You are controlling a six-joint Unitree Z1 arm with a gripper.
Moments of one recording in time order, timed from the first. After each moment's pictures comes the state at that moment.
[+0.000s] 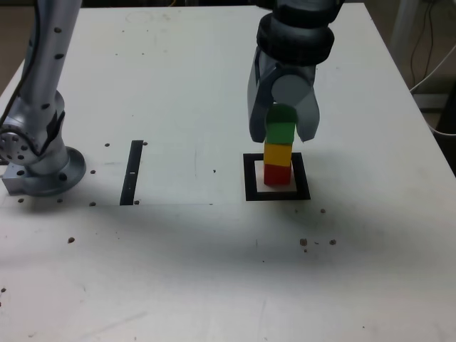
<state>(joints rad) -0.09 2.06 -1.82 1.48 0.03 -0.07</state>
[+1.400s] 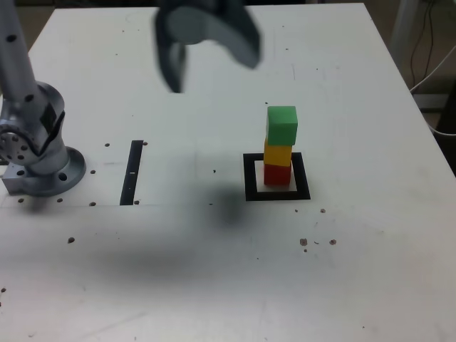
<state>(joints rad) -0.09 1.62 -1.52 1.52 0.06 -0.01</state>
